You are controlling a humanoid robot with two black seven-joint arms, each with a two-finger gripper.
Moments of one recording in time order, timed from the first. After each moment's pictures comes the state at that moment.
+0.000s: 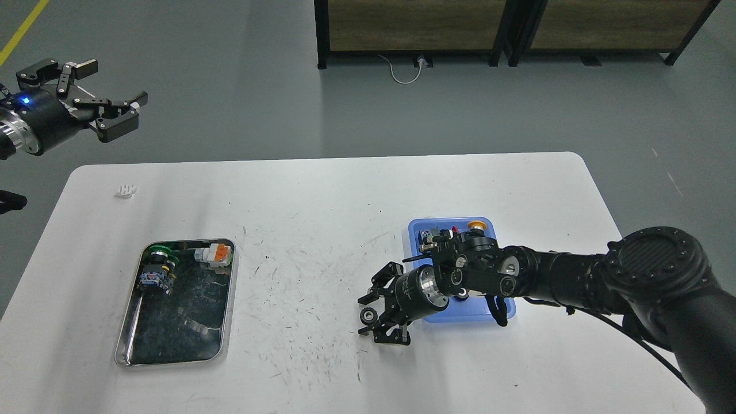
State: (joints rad) left arm -1.05 0.56 -0.20 -0.43 0.49 -0.47 -0.40; right arm 1.02 -0.05 -0.48 0.74 -0.60 0.44 0.22
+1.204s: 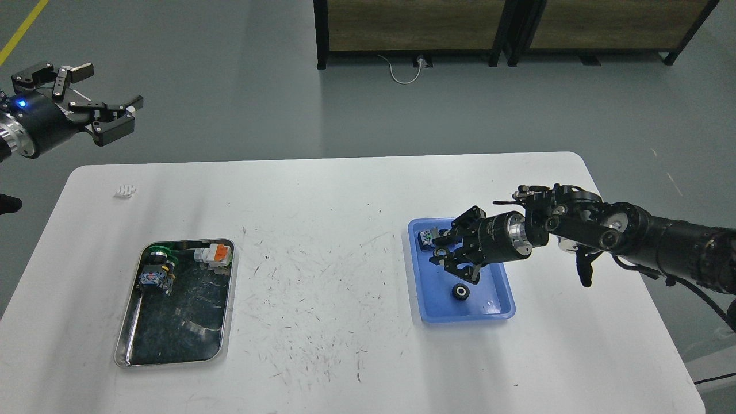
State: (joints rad) left arm -1.04 0.57 -0.19 -0.43 0.49 -0.47 -0.40; right arm 1.06 -0.42 -0.34 0.82 -0.61 0.48 0.23
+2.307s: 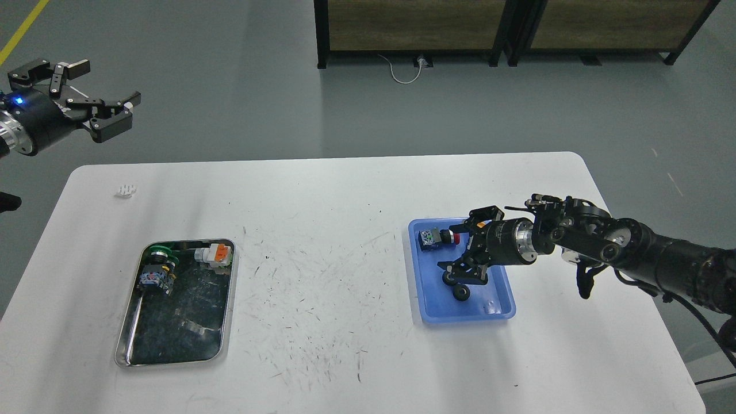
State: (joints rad) left arm -1.05 0.57 -0.20 -0.43 0.49 -0.44 -0.40; right arm 0.97 -0.41 -0.19 0.73 -0.62 0.41 0.23
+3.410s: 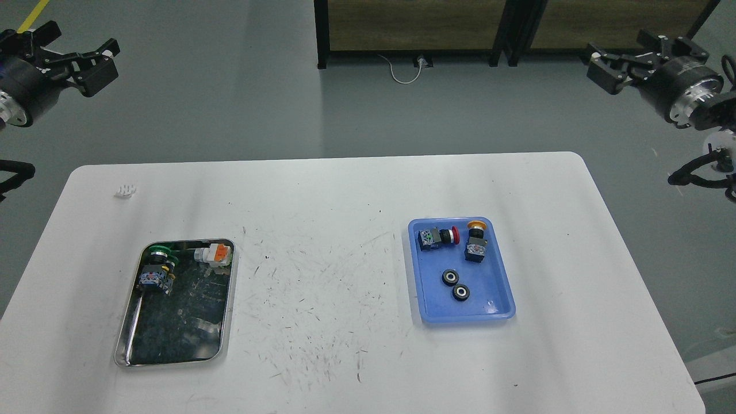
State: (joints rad) left arm -1.07 0.57 -0.30 -0.50 0.17 -0.37 -0.30; right arm 0.97 -0.68 0.60 0.56 -0.36 0.23 0.22
